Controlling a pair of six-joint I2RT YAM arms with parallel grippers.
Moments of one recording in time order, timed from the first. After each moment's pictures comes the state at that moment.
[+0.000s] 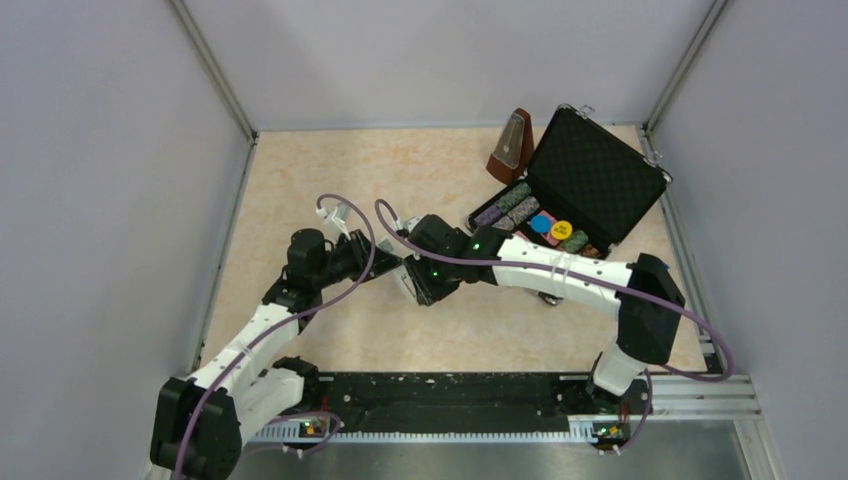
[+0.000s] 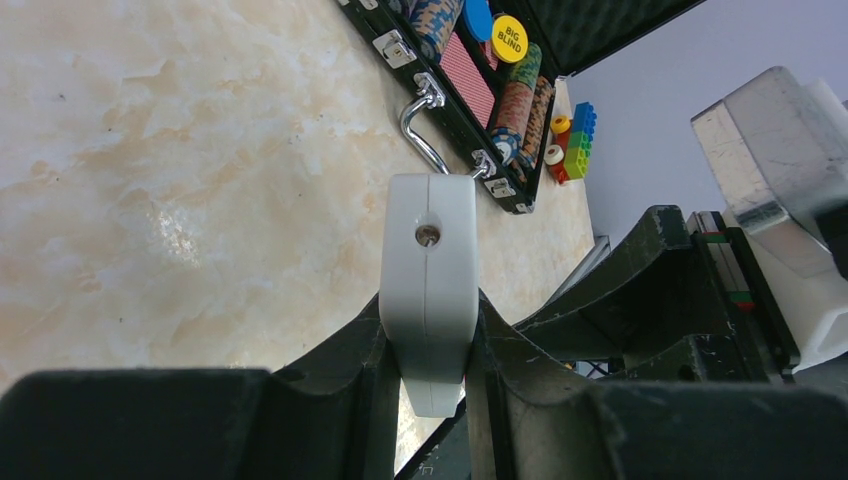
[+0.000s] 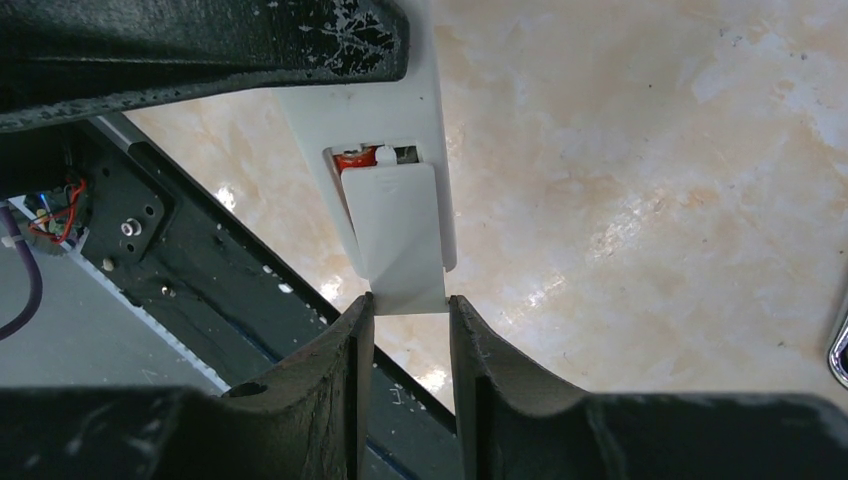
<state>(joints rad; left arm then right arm) -0.29 0.95 0.45 0.14 0.58 -0.79 1.07 1.65 1.36 -0.70 -0.03 0.42</state>
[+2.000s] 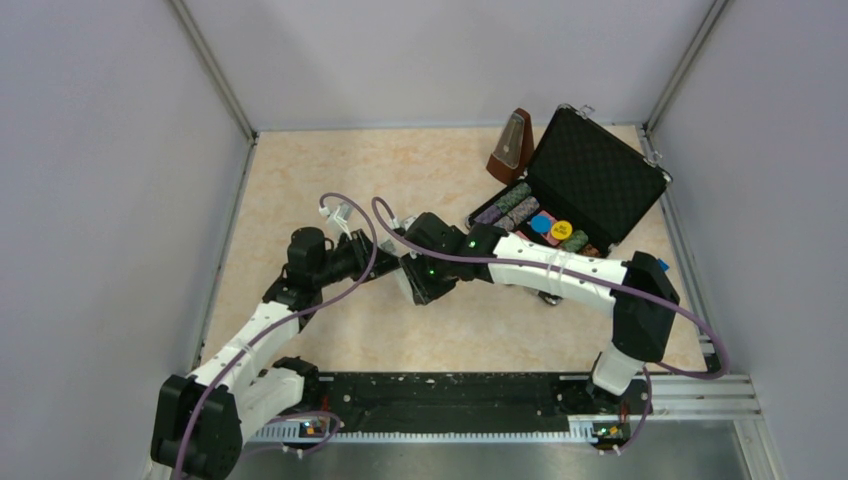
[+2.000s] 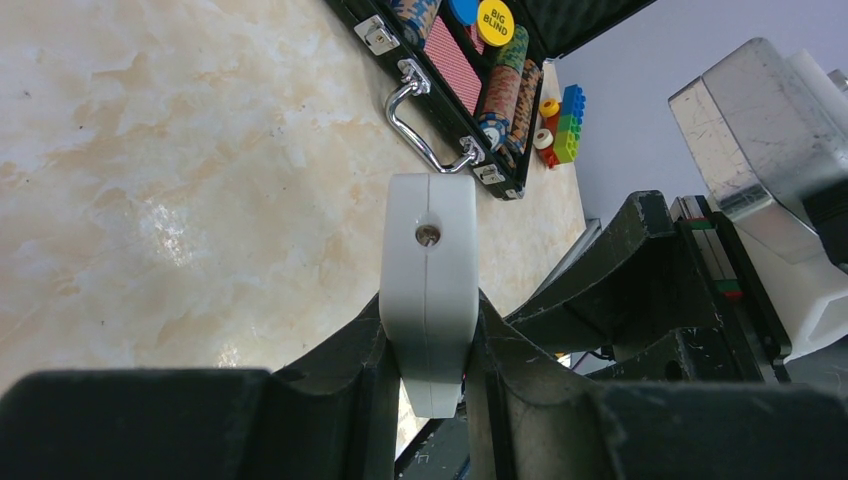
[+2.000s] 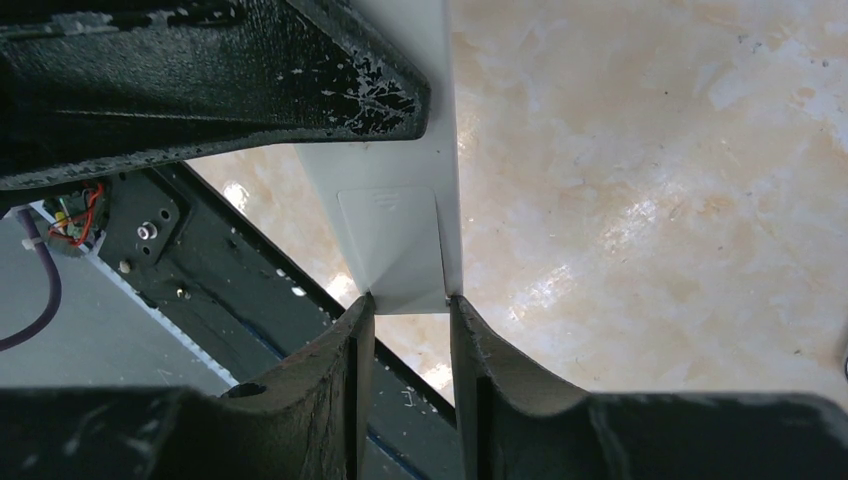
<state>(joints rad) -0.28 0.97 0.46 0.14 0.63 -0.78 1.07 1.68 1.39 -0.71 -0.05 0.43</state>
